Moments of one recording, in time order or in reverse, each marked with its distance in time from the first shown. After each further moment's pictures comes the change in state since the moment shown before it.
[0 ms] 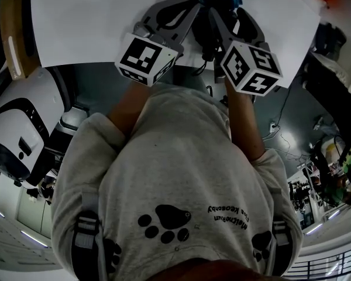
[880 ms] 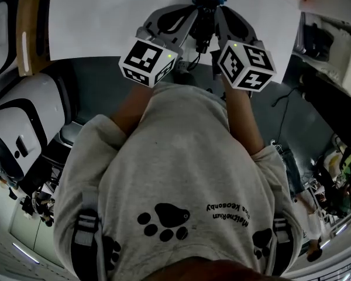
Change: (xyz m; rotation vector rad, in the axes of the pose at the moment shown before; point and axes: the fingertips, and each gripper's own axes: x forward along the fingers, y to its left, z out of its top) left arm -0.051 -0.079 0.043 0.098 -0.077 0.012; right arm -0.093 0.030 0.031 -0.098 -0.198 0.062
